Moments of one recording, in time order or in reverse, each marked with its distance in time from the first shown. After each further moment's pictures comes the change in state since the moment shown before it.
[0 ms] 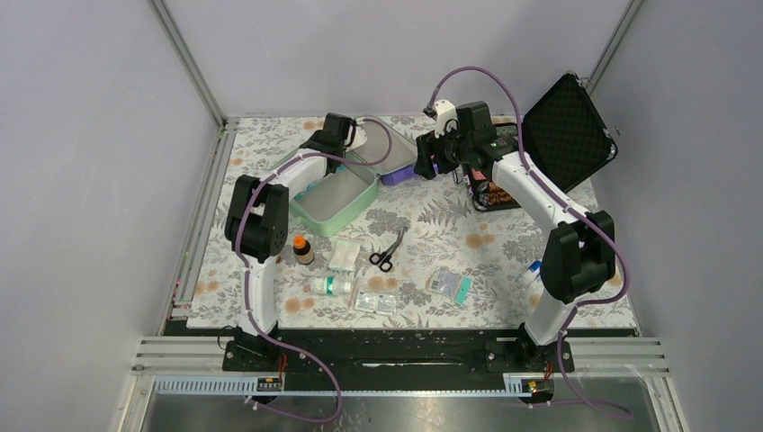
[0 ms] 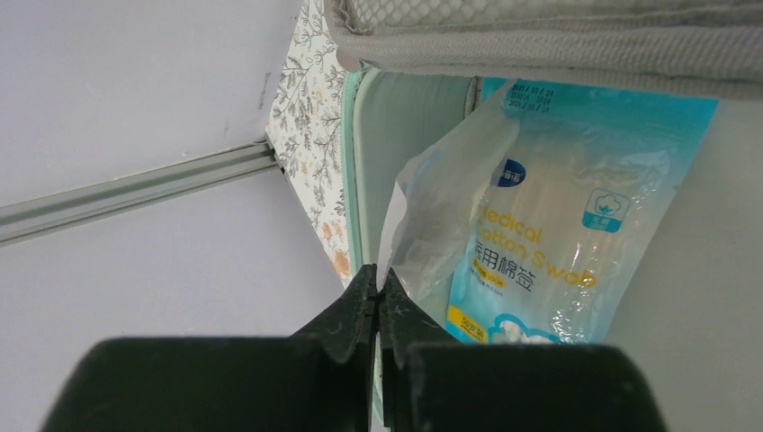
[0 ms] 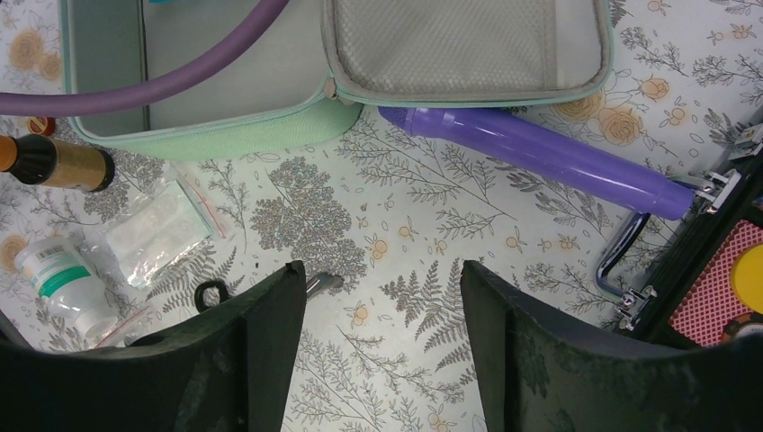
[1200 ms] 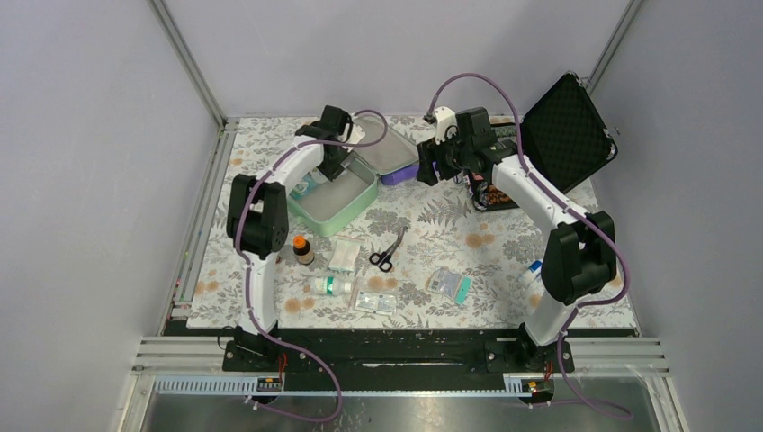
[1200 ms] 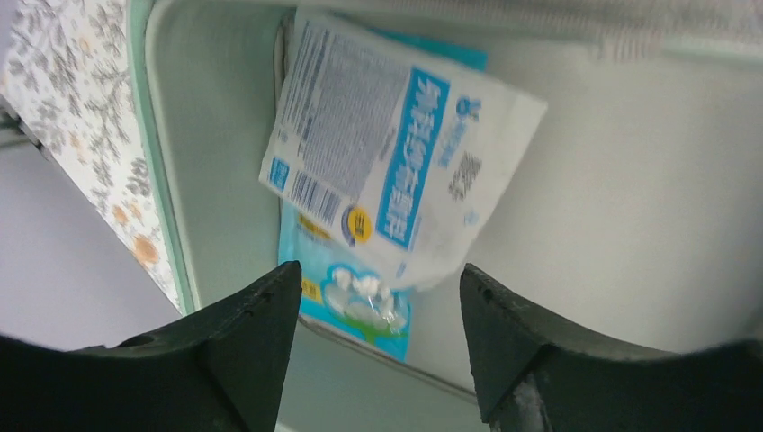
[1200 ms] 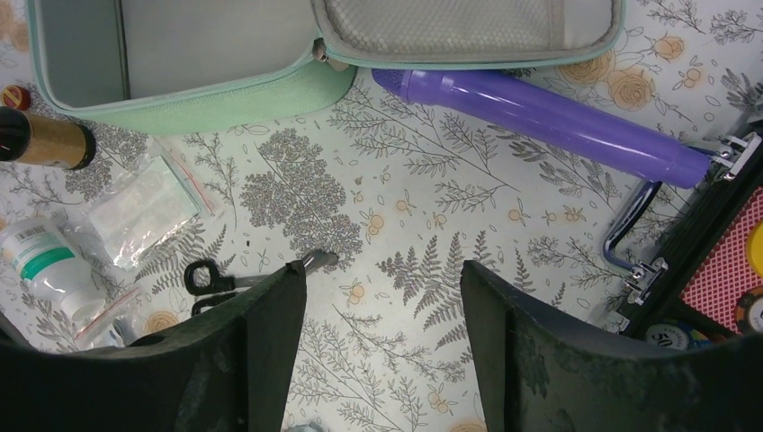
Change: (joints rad) left arm 0.023 0.045 0.190 -0.433 0.275 -0.373; right arm -0.002 -0.008 -0.038 -0.017 0.008 -0.014
